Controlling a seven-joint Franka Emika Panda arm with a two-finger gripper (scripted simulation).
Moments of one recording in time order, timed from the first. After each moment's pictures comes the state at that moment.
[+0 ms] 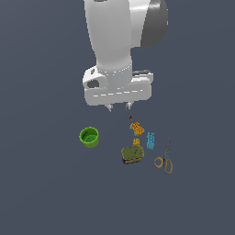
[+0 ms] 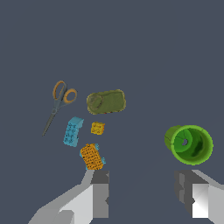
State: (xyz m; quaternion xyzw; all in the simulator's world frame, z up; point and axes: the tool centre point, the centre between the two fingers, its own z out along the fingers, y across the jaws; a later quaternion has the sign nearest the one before) arm 0.015 0.008 0.299 -1.00 -0.03 -0.01 0.05
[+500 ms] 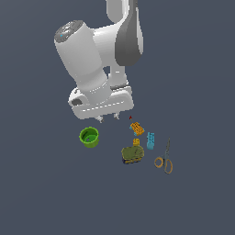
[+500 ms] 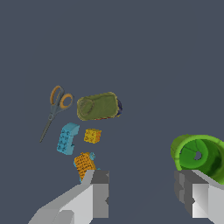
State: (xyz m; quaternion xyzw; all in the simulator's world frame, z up) arm 0.024 -0.032 0.250 -0.99 -0.02 -0.03 0.12
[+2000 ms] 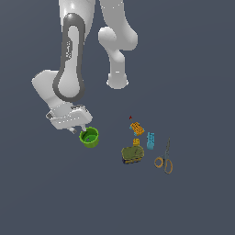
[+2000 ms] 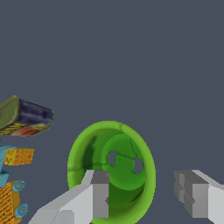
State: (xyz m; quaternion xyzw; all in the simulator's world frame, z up) arm -0.013 -0.190 0.106 -0.97 0.07 -0.15 0.20
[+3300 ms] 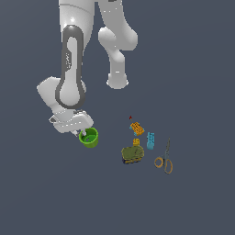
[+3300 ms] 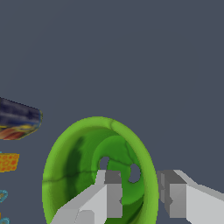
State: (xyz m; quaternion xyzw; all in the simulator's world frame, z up) arm -0.009 -0.189 0.076 -0.96 0.08 -0.15 0.20
